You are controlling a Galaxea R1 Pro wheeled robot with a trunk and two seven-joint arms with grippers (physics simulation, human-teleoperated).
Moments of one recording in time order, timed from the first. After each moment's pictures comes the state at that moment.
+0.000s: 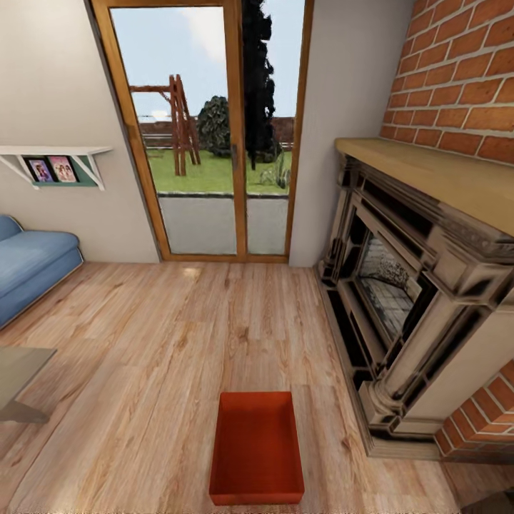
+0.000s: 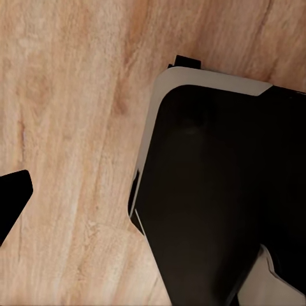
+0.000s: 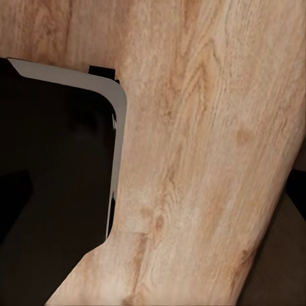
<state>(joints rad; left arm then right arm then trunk) -0.24 0.04 0.05 0.00 0.18 0.00 0.06 -0.23 -0.05 0.18 0.03 -0.02 -0.10 -0.10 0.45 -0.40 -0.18</state>
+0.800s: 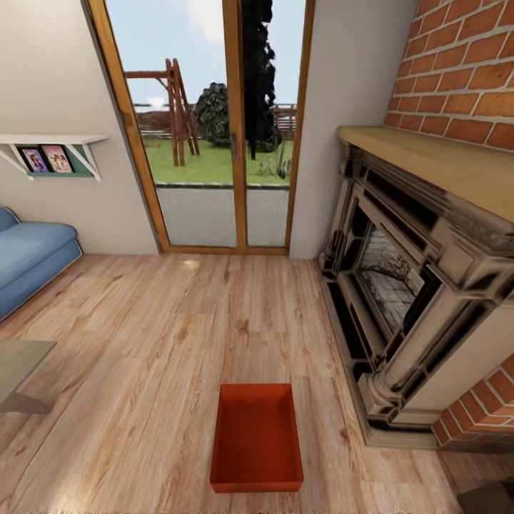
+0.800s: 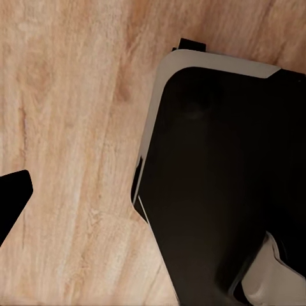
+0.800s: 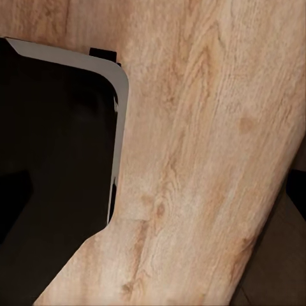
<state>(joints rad) -0.24 0.04 0.05 0.00 0.18 0.00 0.06 -0.23 -0.05 0.18 0.03 -0.02 -0.10 -0.10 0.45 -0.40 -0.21</state>
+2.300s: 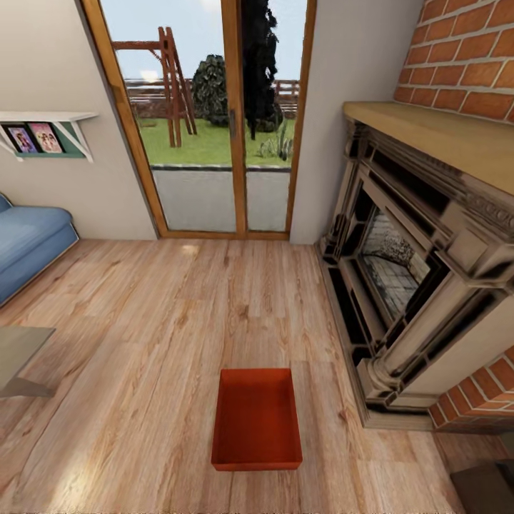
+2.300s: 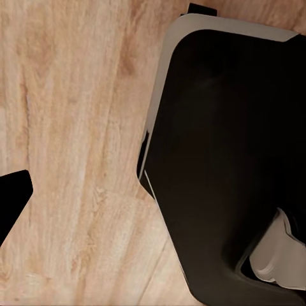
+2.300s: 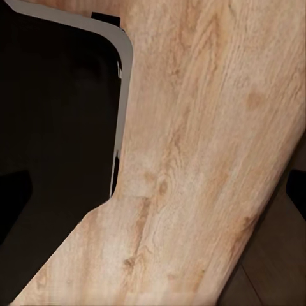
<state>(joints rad) -0.24 0.04 0.05 0.00 0.18 0.00 0.06 -0.23 -0.05 0.18 0.03 -0.02 -0.10 -0.10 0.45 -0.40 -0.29</state>
